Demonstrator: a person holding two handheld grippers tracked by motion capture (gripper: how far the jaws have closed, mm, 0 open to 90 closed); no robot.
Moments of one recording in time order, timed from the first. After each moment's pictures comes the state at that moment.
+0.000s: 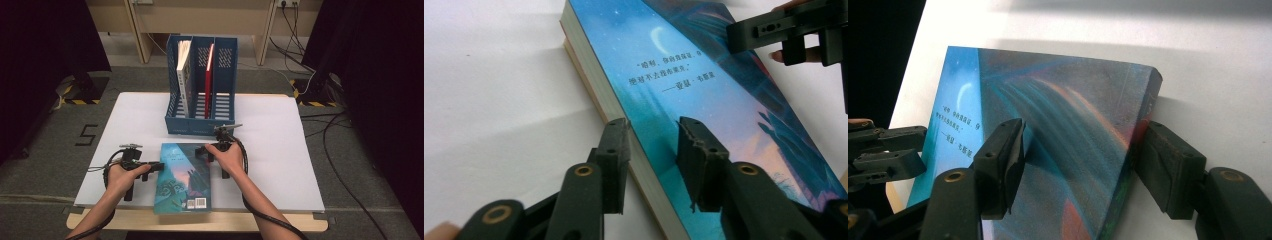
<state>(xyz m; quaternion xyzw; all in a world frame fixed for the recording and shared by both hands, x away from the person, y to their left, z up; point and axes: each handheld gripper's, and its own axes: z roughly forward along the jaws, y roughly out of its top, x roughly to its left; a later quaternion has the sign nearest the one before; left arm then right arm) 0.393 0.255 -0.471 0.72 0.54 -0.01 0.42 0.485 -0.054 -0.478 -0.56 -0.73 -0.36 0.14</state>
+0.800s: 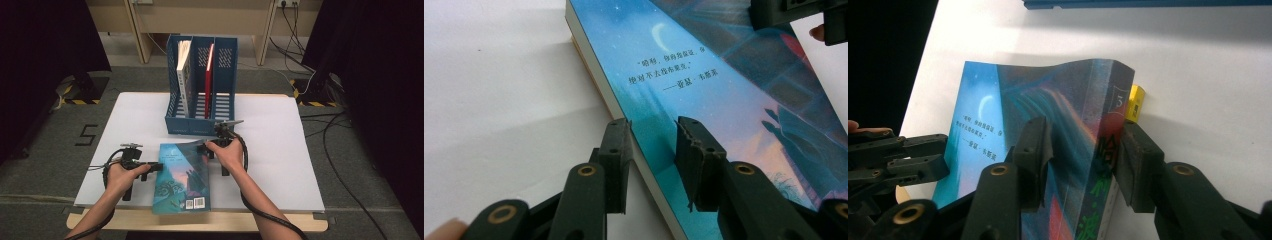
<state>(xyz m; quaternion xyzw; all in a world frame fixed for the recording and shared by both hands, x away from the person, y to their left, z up) 0.393 0.255 -0.467 0.73 0.55 0.00 0.40 0.483 -0.052 -0.457 -0.57 -0.73 -0.35 0.13</state>
